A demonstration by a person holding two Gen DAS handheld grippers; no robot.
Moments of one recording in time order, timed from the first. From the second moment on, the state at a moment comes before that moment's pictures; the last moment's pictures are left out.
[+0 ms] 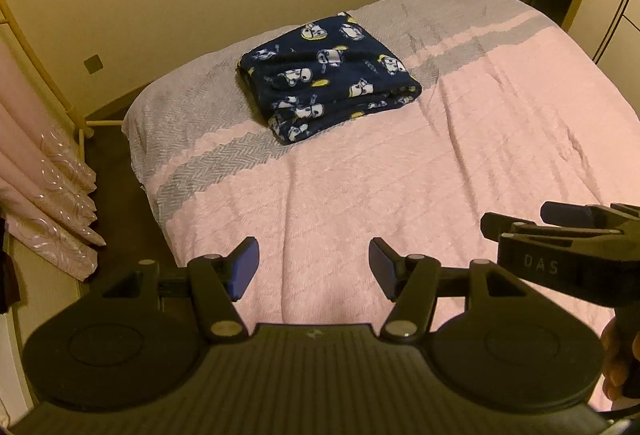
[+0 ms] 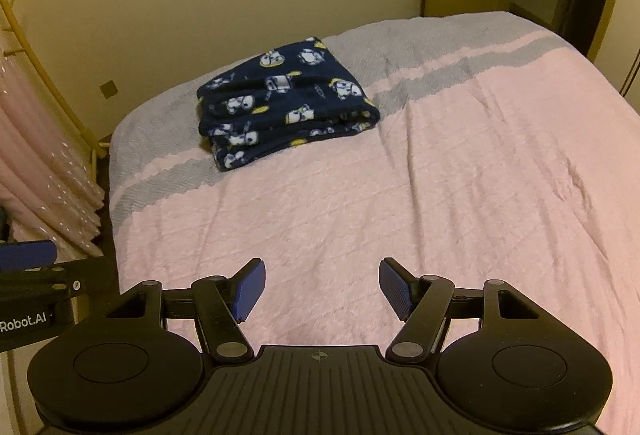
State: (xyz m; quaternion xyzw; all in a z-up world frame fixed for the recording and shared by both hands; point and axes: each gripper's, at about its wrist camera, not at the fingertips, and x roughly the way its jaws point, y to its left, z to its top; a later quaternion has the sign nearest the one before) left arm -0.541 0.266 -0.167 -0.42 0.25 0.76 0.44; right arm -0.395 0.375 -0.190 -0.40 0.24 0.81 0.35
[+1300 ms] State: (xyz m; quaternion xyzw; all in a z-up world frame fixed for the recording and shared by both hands) left arm -0.623 0.357 -0.206 -0.42 0.26 0.75 0.44; right arm -0.482 0.456 -0.214 -0.43 0.24 0.79 0.38
